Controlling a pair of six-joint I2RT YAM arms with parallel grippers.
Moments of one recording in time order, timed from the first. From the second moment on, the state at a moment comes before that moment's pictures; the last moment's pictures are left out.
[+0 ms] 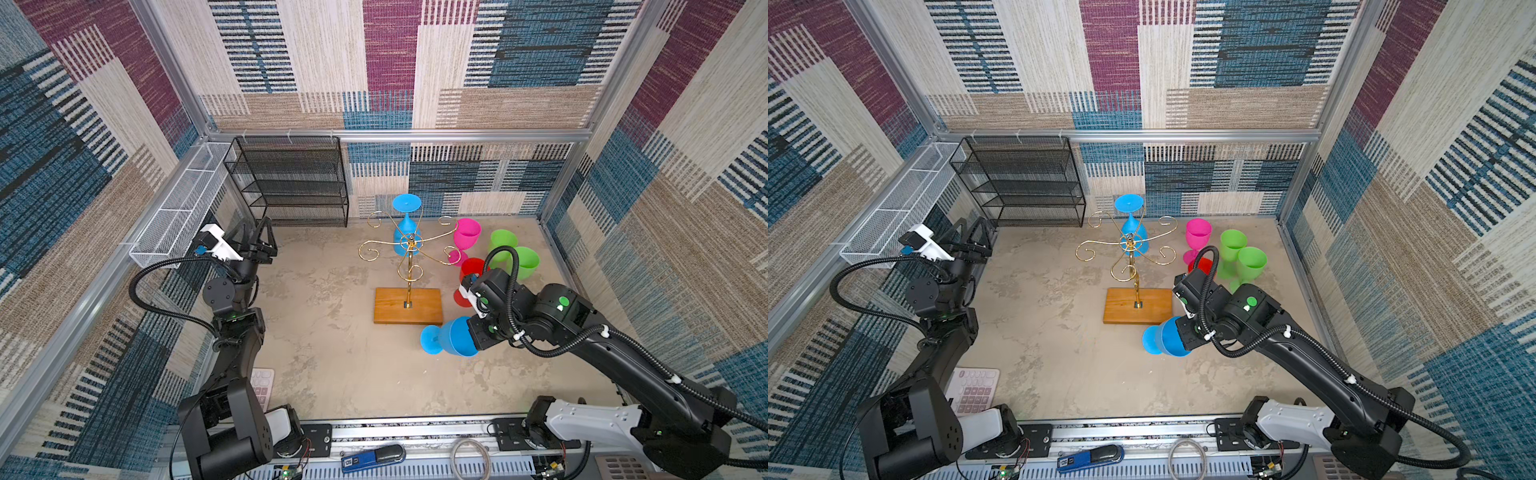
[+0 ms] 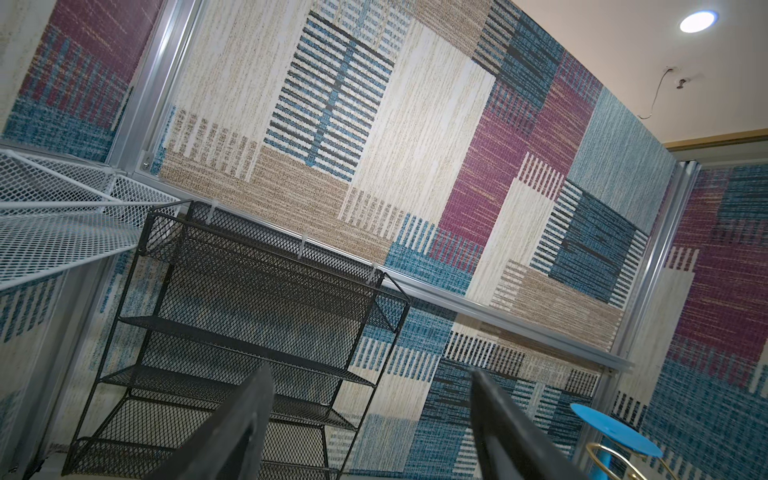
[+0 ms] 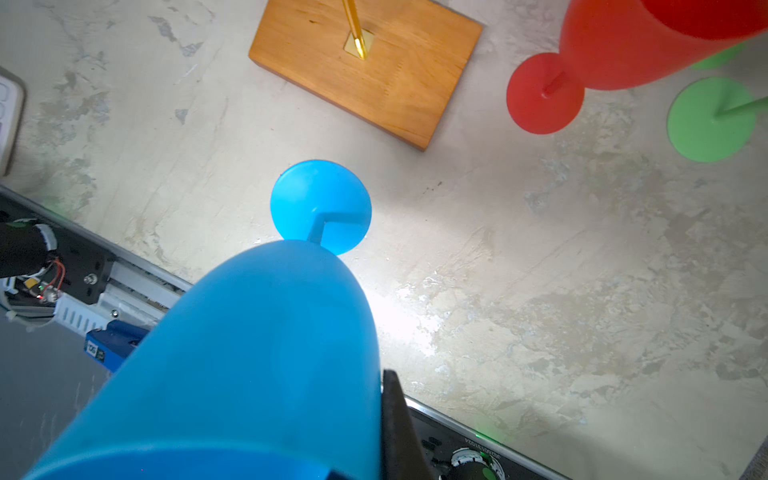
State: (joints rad) left arm 0.34 1.24 0.68 1.08 0.45 -0.64; right arm 0.81 1.17 1.33 -1.34 0.05 0.41
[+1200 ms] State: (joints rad) left arm 0.37 1.23 0.67 1.11 0.51 -0.66; right arm 0.71 1.43 1.29 -1.34 0.09 0.34
